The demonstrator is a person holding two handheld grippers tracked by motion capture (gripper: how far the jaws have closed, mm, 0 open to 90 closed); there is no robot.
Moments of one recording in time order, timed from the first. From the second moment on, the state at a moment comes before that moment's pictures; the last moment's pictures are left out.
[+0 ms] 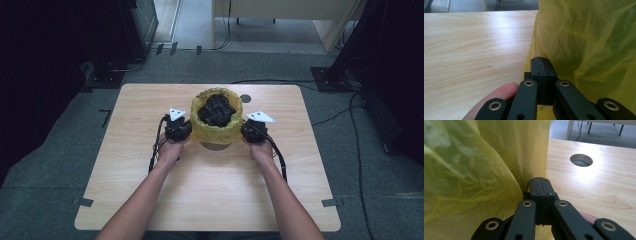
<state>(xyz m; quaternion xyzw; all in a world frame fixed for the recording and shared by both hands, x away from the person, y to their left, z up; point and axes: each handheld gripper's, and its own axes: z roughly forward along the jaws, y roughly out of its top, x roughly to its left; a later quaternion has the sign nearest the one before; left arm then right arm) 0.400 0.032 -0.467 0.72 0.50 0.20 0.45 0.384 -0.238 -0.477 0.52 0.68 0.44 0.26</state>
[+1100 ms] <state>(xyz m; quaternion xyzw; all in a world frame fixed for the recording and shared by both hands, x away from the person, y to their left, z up) 0.296 0.067 -0.473 0.70 0.51 0.19 0.47 0.284 -0.209 -0.480 0.49 0.70 0.44 0.27</state>
